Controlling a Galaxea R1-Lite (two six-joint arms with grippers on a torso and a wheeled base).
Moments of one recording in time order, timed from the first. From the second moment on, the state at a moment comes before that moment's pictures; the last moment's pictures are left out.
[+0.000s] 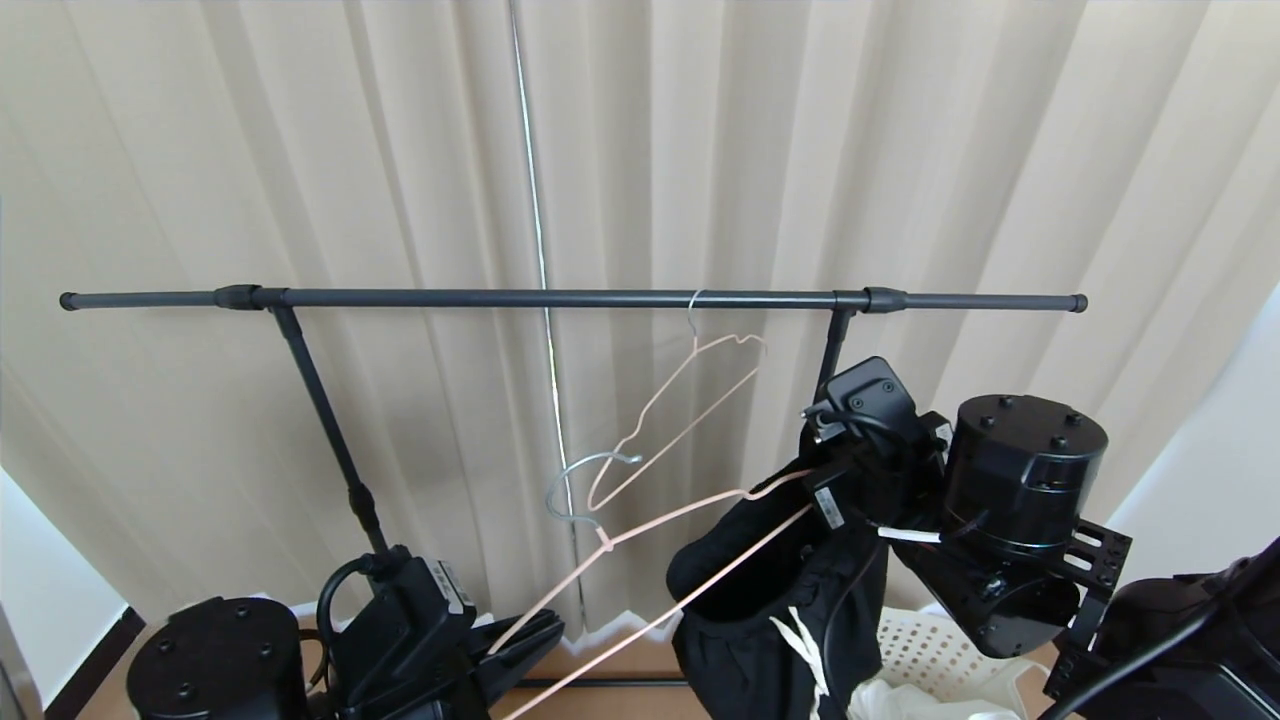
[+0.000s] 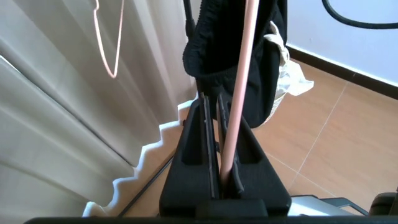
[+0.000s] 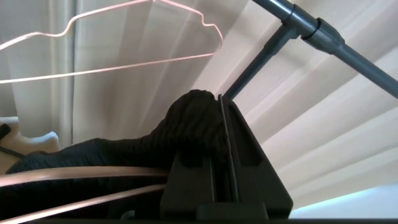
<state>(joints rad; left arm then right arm) -0.66 1.84 0.00 -1.57 -0.16 0.18 0.68 1.83 -0.59 -1.08 -0.56 -0.34</state>
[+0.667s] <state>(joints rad) -0.67 1.84 0.00 -1.57 -0.15 0.16 0.79 1.79 -0.58 -1.08 -0.58 -0.32</state>
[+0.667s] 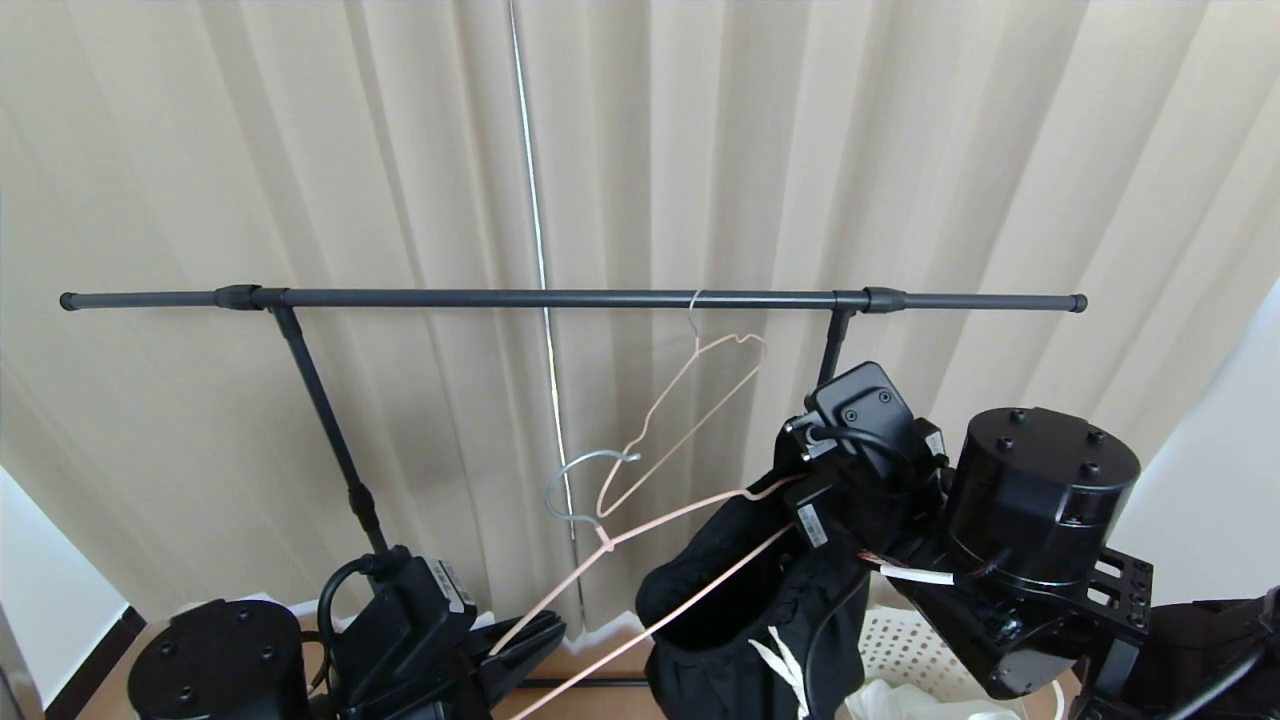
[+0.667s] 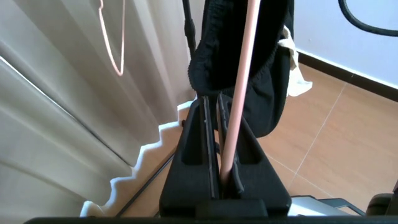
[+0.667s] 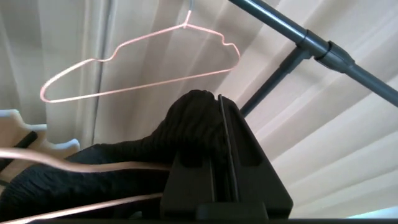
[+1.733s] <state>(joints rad) -0.63 1.87 -0.15 -1.57 -0.11 0.15 0.92 1.75 -0.76 -0.97 -0.59 -0.30</state>
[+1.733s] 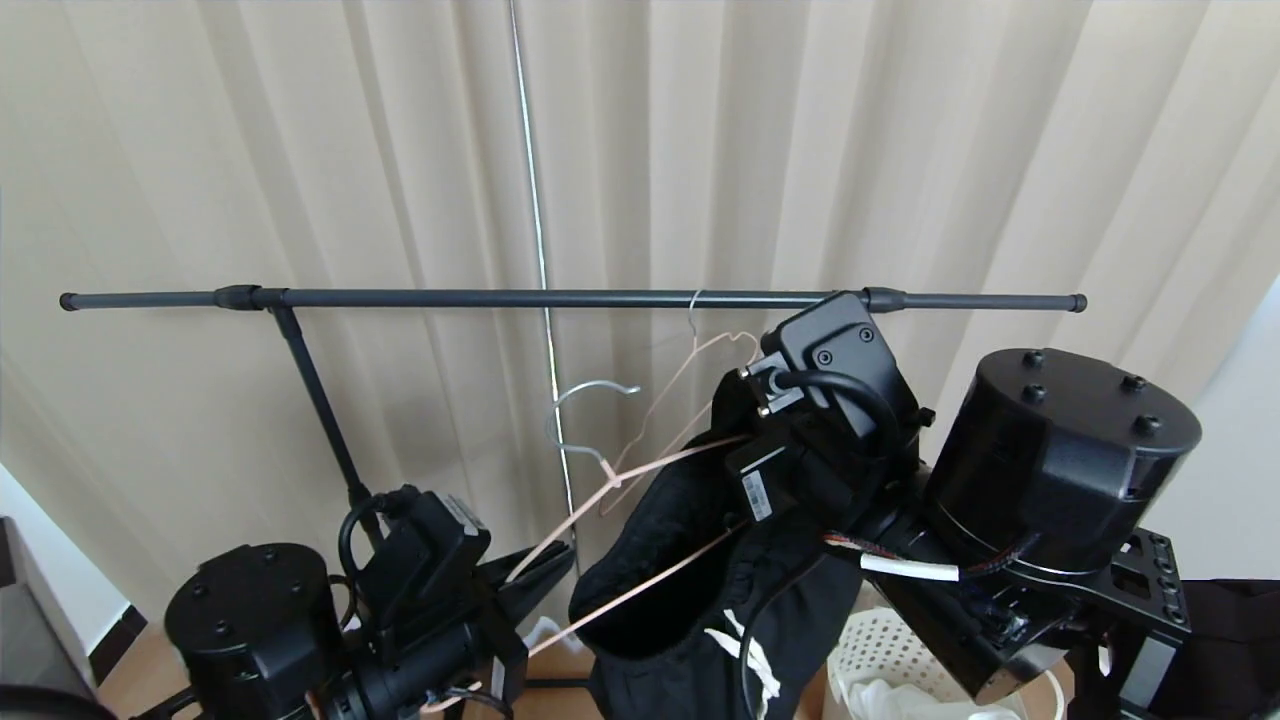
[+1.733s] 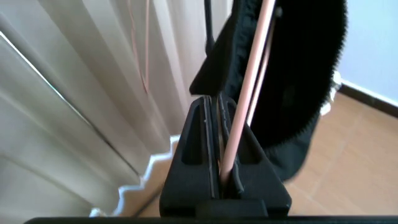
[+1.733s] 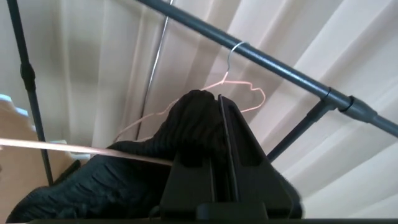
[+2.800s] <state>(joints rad) -0.66 2.00 -0.28 -1.57 -0.10 0.15 1.02 1.80 -0.83 -1.00 -0.64 -0.20</state>
